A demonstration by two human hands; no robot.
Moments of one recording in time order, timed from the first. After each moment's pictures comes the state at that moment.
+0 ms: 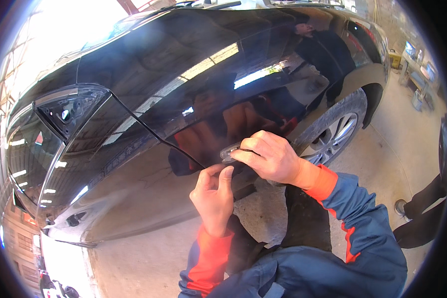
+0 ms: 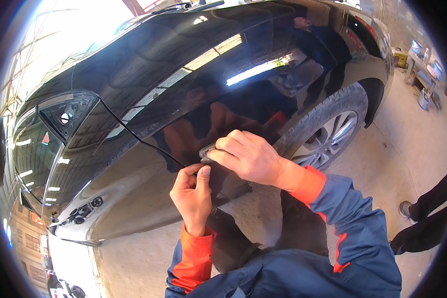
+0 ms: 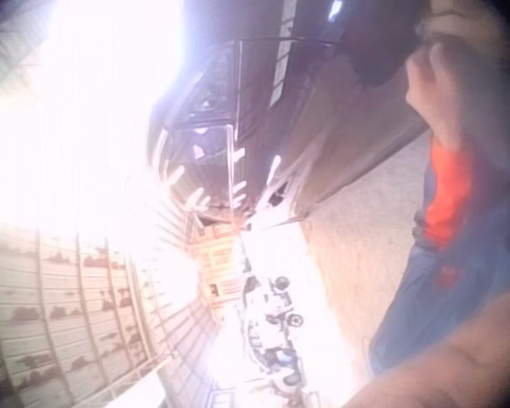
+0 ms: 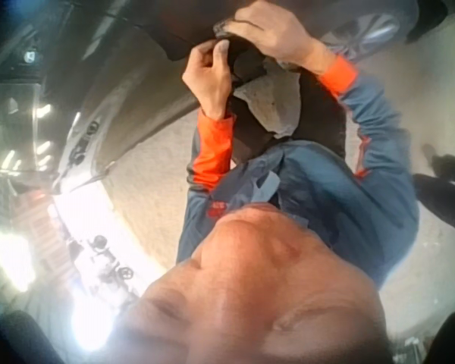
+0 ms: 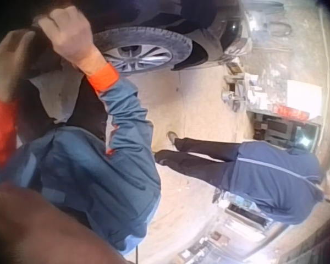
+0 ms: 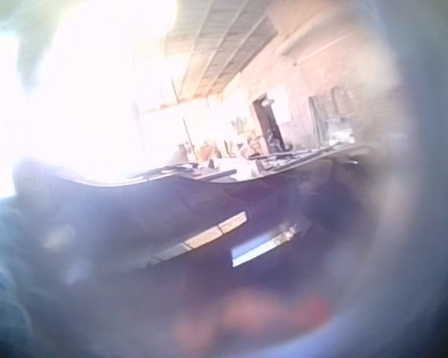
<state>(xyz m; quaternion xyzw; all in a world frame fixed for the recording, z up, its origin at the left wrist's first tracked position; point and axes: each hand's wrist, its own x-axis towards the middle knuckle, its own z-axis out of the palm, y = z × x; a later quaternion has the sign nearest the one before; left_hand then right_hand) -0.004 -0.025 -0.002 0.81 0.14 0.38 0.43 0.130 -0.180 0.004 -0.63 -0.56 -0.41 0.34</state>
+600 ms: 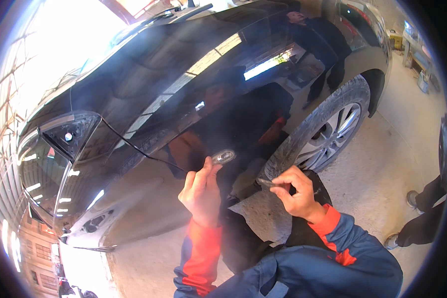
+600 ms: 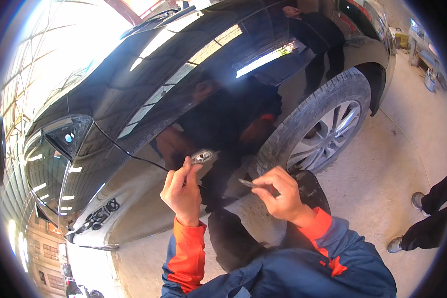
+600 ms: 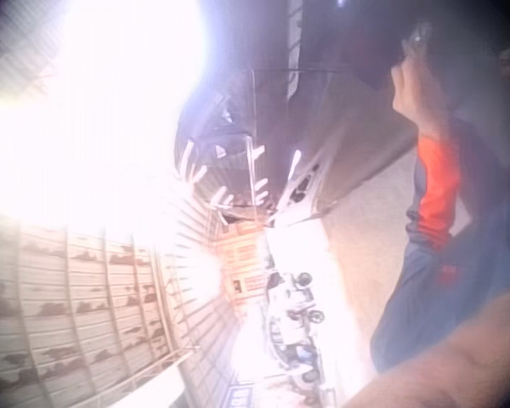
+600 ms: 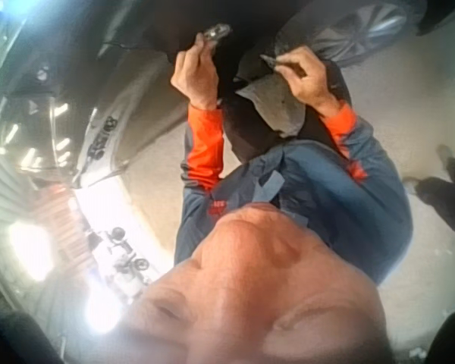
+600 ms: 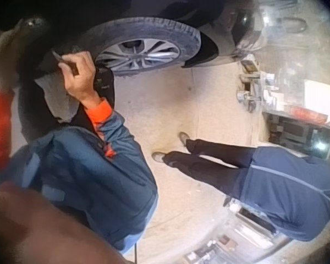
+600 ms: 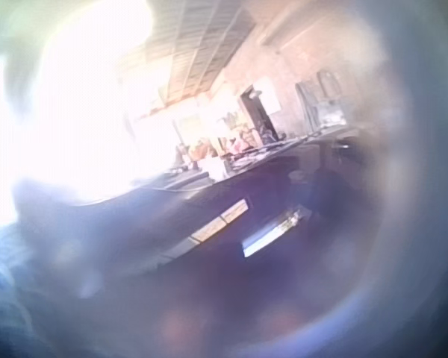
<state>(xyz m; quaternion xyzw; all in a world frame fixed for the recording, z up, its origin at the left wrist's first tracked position) 0.027 -0.017 0.001 0.84 -0.01 0.52 0.13 0.065 -0.250 -0.095 -0.65 -0.32 -0.20 0.66</state>
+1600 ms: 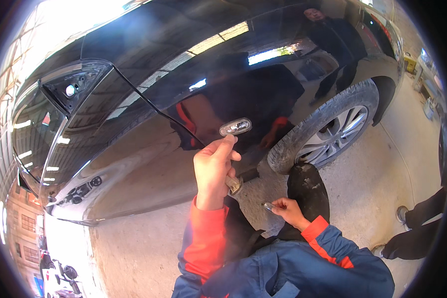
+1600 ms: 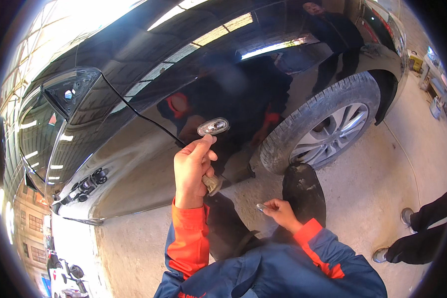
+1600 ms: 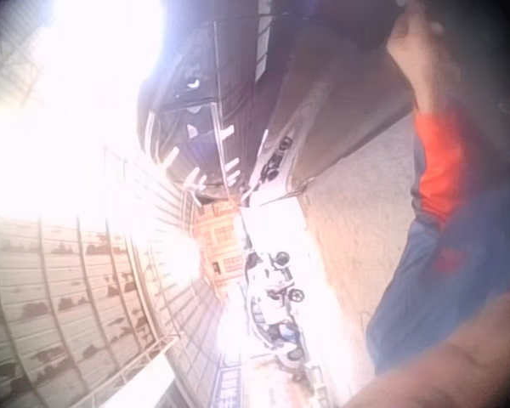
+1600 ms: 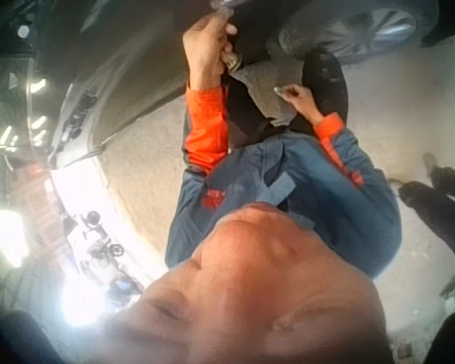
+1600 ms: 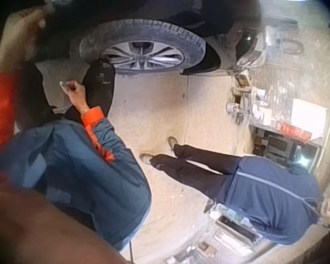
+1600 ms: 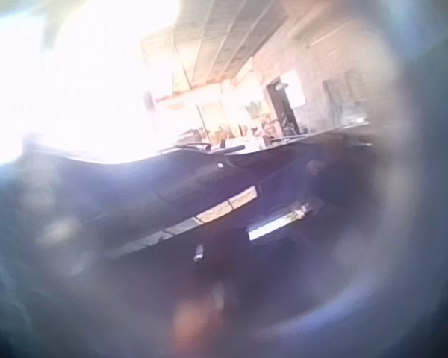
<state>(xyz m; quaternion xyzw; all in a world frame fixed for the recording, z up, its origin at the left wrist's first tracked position) 0.013 -0.033 0.022 0.61 0.25 0.16 0.73 -0.012 -0.251 -0.312 -0.65 -0.09 0.30 0.69</state>
